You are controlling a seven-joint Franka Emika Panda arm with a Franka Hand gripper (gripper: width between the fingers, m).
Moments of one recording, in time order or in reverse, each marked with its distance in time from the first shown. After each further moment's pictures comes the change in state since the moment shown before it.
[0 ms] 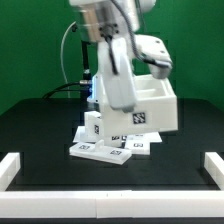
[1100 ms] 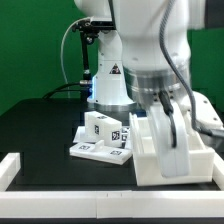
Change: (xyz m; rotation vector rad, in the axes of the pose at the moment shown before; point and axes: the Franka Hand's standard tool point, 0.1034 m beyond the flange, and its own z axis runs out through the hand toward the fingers) arm -0.033 -0.040 0.074 -0.015 0.059 -0.011
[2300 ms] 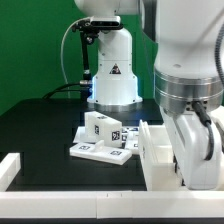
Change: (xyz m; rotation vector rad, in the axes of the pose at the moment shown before) arm -0.011 -0.011 -0.003 0.016 0.145 -0.033
